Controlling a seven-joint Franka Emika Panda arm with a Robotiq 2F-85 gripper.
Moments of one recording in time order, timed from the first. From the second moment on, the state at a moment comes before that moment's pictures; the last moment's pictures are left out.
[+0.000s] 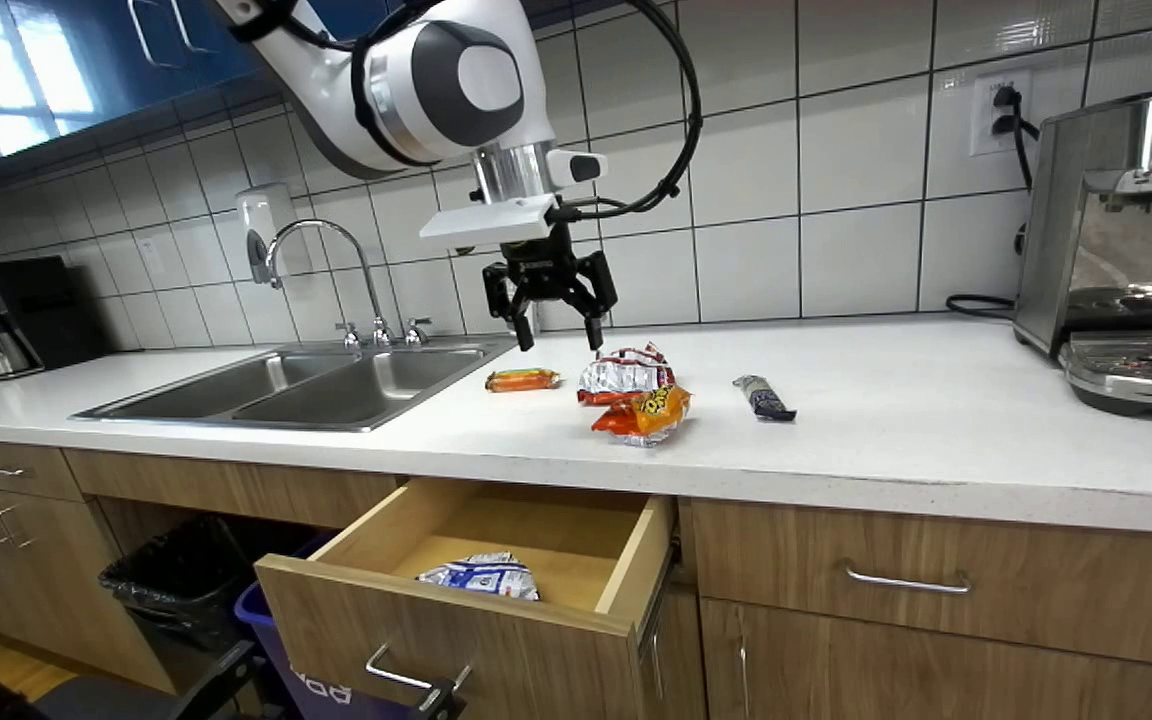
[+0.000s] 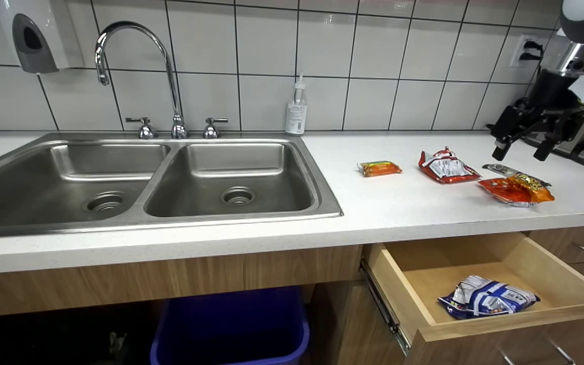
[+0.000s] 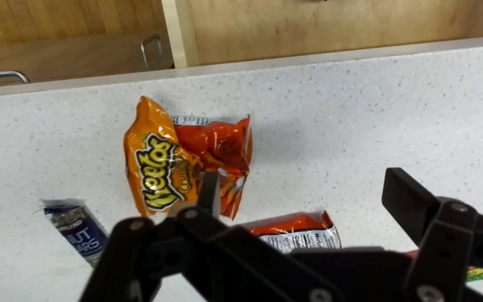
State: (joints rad) arm -0.10 0.05 -0.13 -2.35 0.00 2.55 -0.13
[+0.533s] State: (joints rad) arm -0.13 0.10 -0.16 -2.26 0.02 2.55 -0.13
